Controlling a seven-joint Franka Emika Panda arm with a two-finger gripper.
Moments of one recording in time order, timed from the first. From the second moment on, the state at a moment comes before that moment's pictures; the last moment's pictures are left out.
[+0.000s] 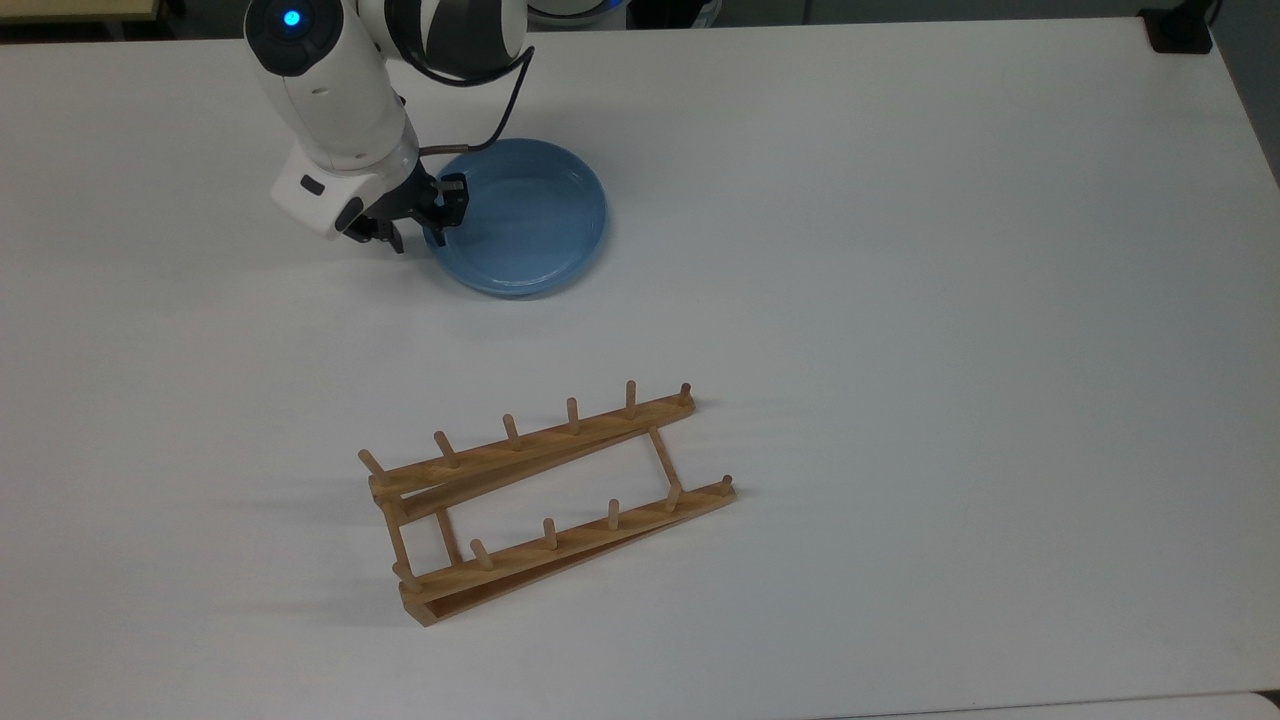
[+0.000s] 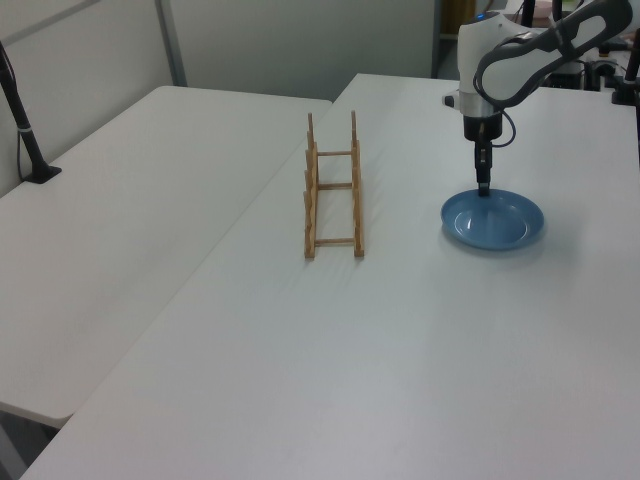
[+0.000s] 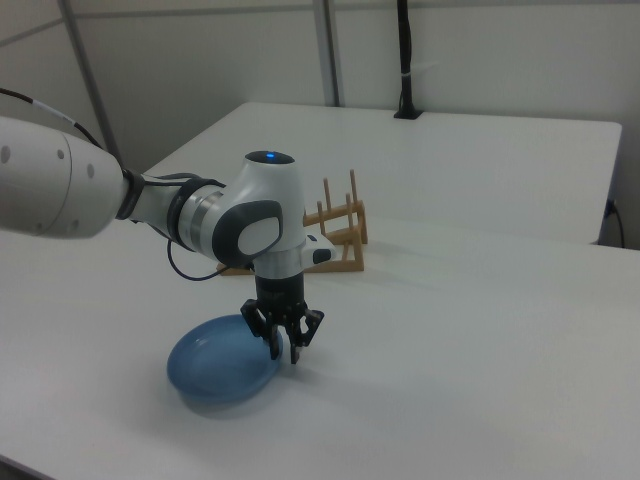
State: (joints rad) arm -0.24 0.25 0.04 -2.01 -0.02 2.13 -0.40
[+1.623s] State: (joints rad) arm -0.18 0.14 0.05 -1.70 -0.01 2.31 -0.16
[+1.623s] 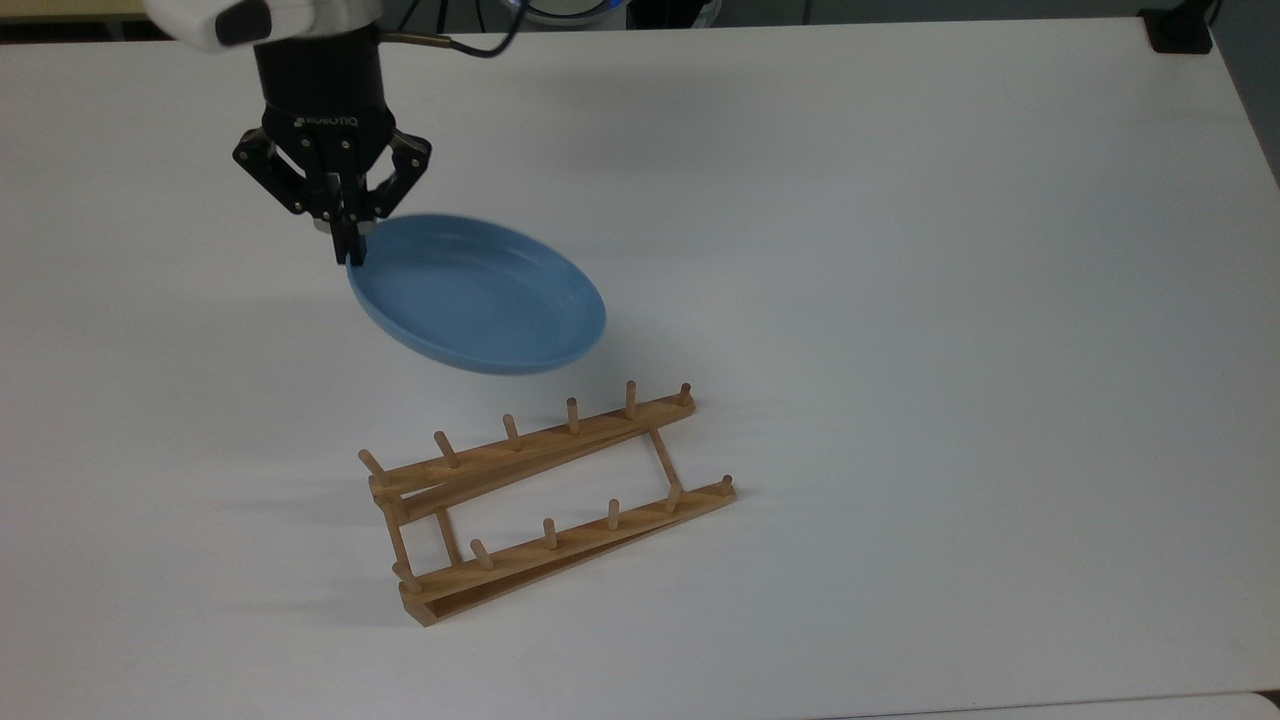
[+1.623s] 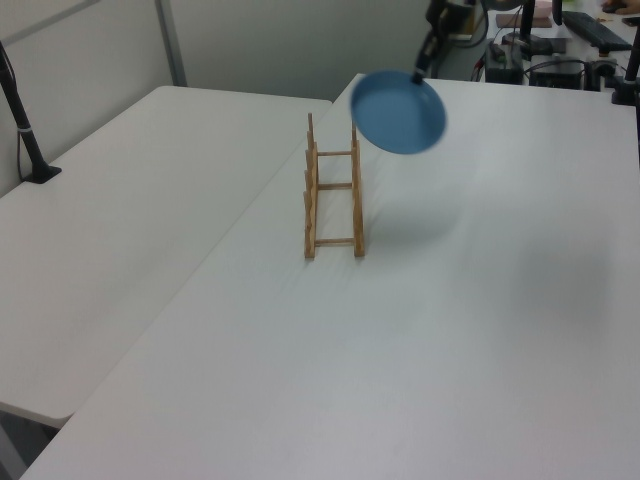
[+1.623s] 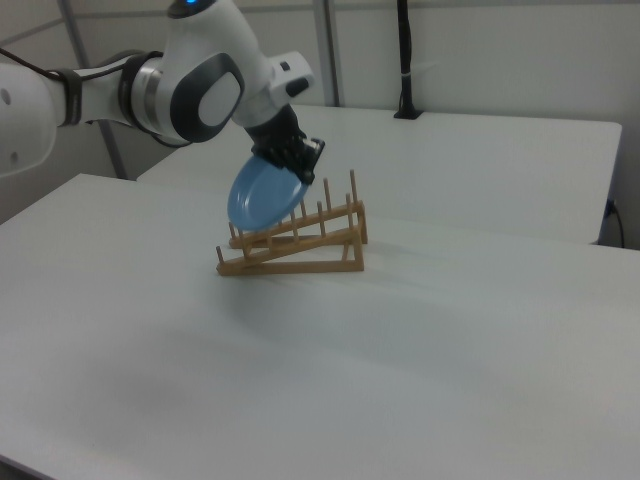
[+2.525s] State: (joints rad) arm -0.05 0.16 0.05 -1.70 -0.96 2.54 0.96
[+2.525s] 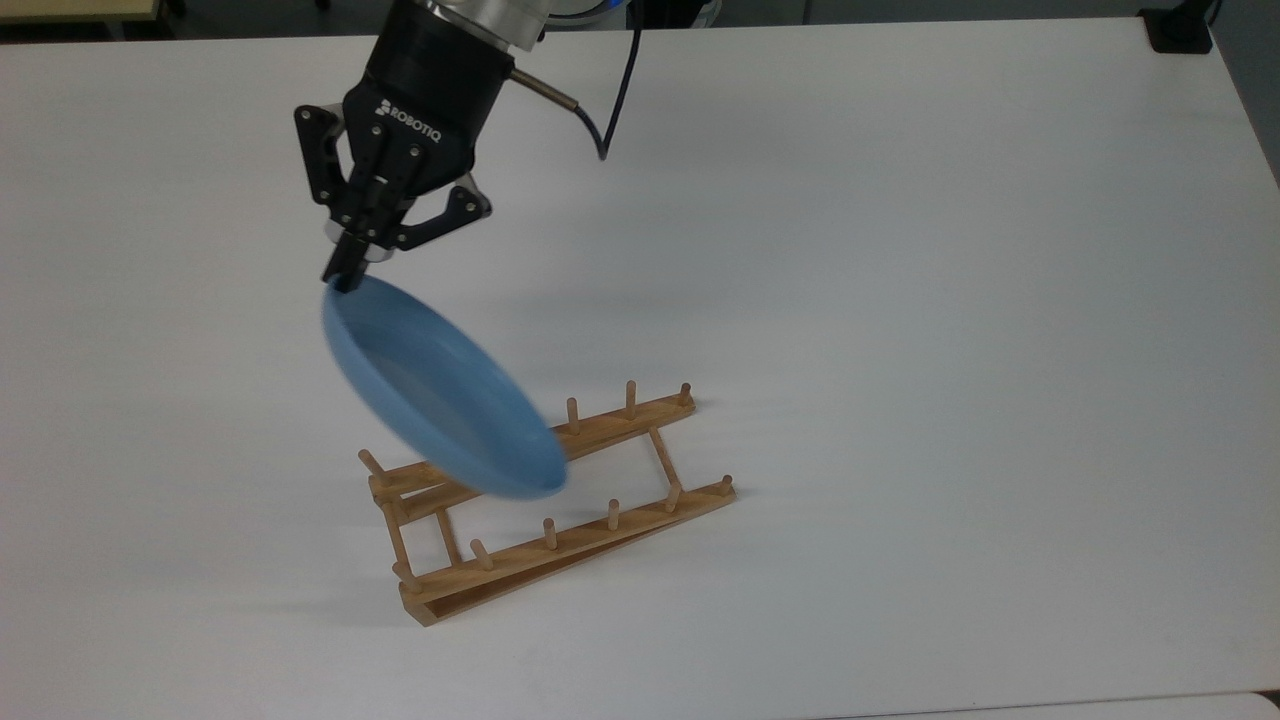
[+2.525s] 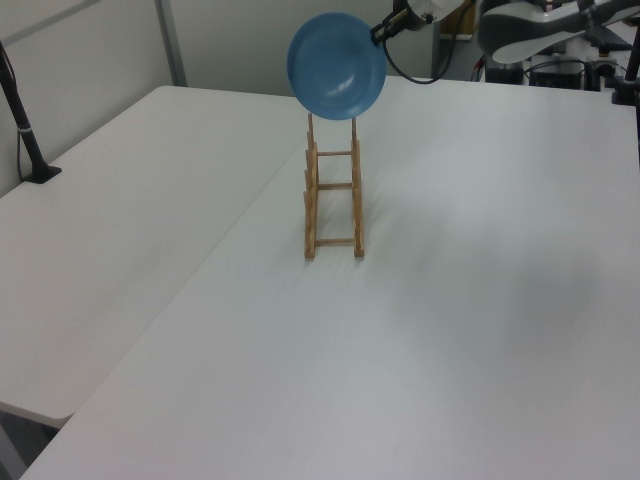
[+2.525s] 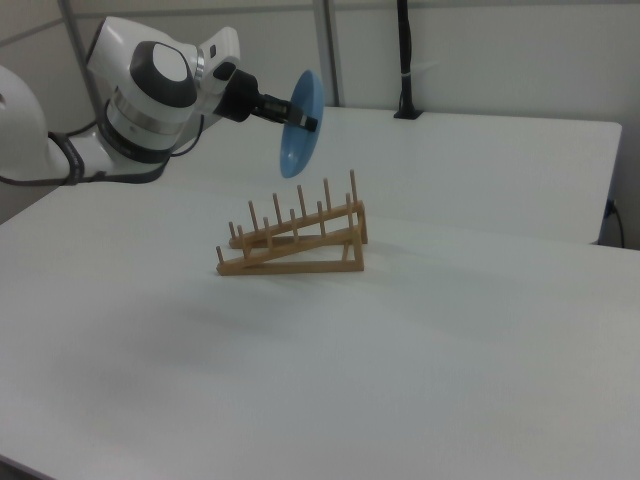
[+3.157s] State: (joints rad) arm -0.08 0.21 0.01 -1.70 -1.32 2.53 1.27
